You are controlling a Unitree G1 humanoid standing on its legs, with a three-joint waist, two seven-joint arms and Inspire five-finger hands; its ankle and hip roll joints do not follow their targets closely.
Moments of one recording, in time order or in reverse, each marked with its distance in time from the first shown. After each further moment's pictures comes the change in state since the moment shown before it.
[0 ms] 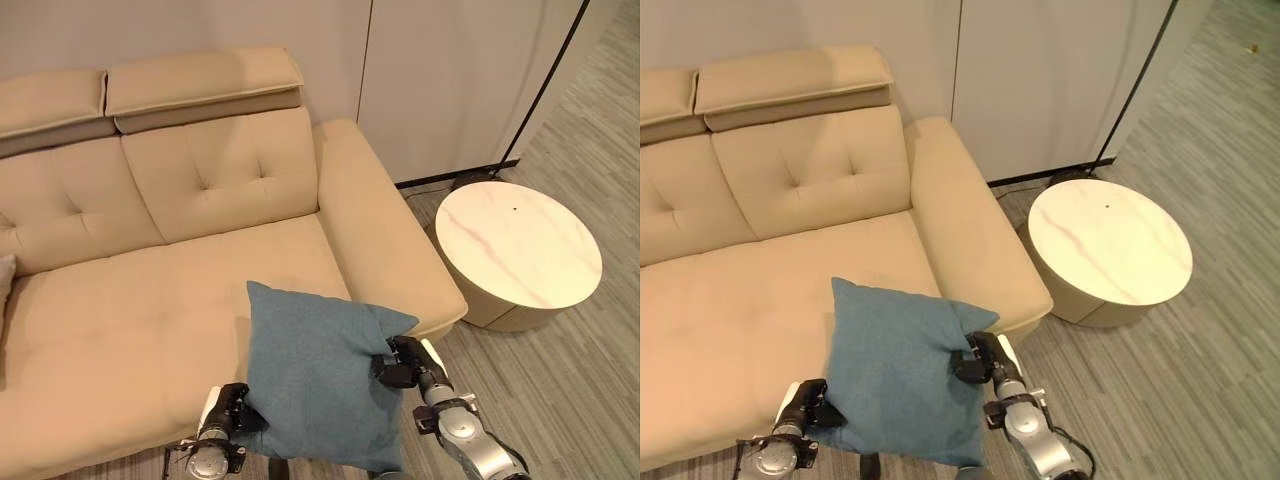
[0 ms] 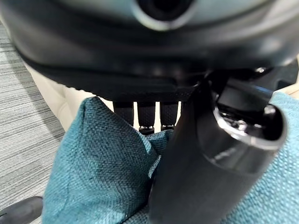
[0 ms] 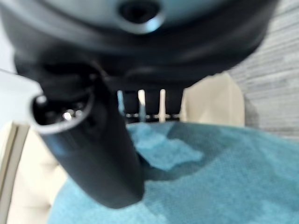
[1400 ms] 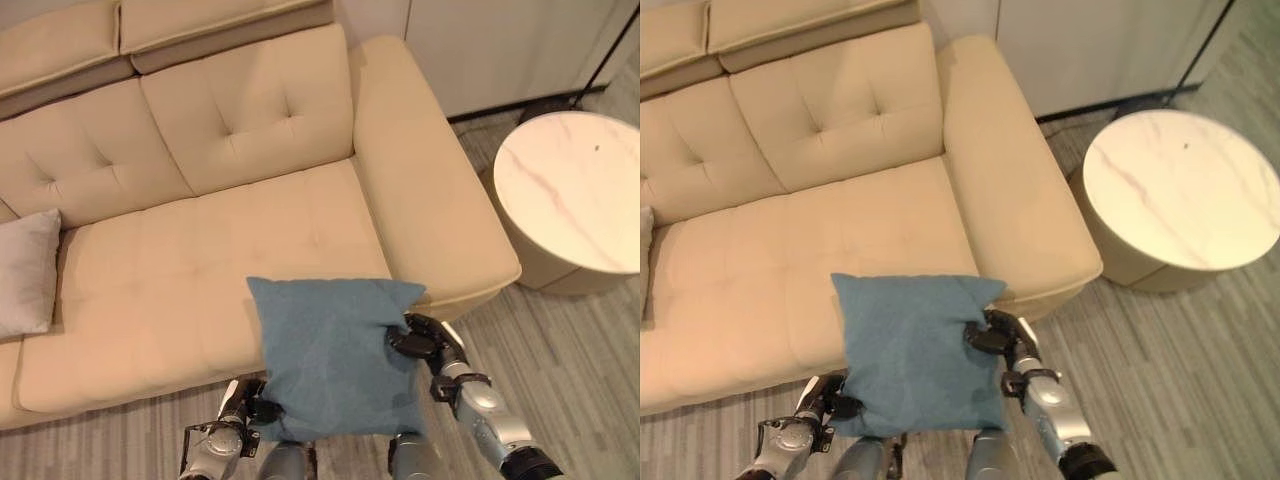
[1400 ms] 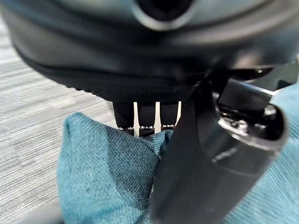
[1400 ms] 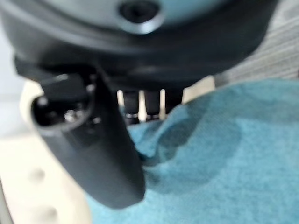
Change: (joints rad) left arm -0.240 -0.100 0.036 0.364 0.007 -0.005 -0.071; right arm -0.115 -0.030 -0.043 0.076 0.382 -0.006 0.151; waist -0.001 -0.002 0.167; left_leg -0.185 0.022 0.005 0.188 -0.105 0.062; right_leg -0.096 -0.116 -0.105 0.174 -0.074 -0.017
